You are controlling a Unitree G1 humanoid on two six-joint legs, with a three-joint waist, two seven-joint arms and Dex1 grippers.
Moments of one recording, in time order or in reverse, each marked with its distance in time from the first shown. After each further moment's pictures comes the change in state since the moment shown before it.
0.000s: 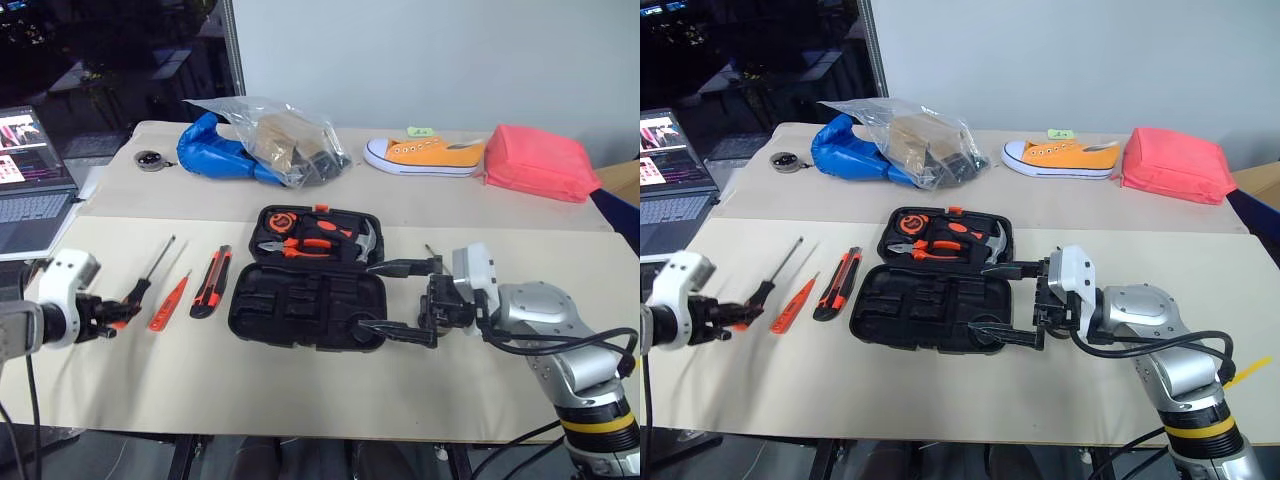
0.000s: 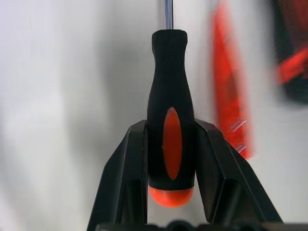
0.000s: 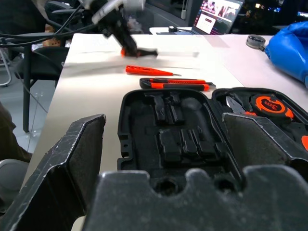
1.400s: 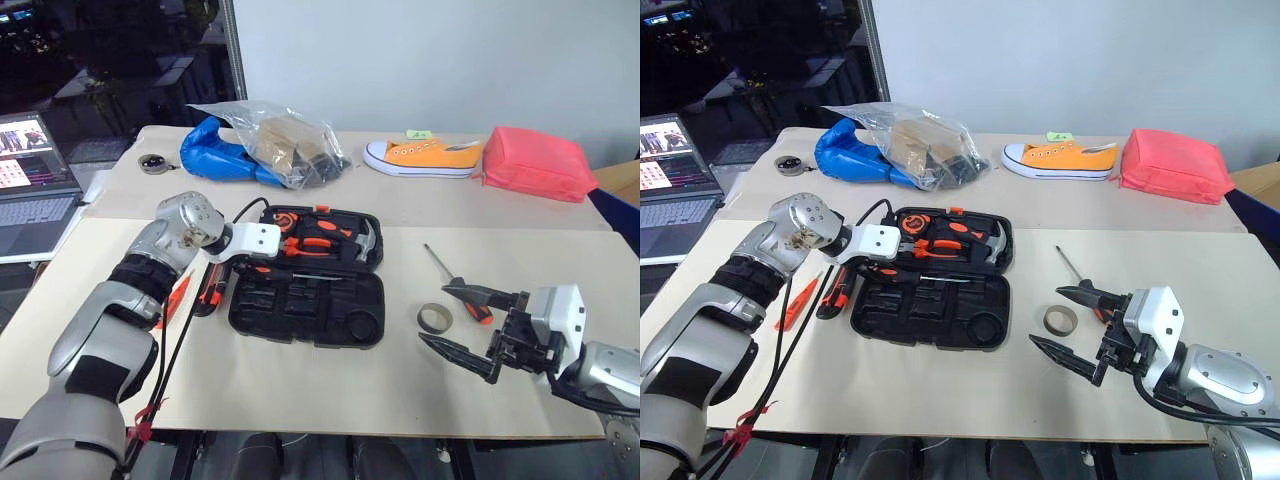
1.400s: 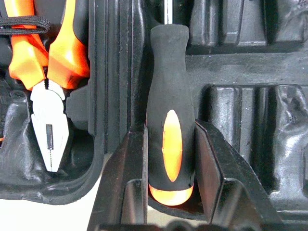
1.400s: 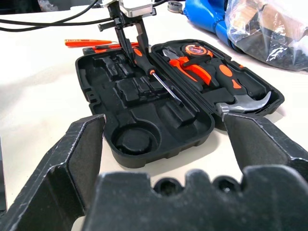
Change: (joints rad) left arm -0.886 -0.452 -0.877 0.785 0.832 -0.980 -0.590; right arm 0.431 -0.028 -0.349 -0.179 0.031 -0.021 -0.117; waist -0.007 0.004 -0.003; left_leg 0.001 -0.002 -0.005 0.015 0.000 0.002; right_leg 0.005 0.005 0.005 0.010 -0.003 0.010
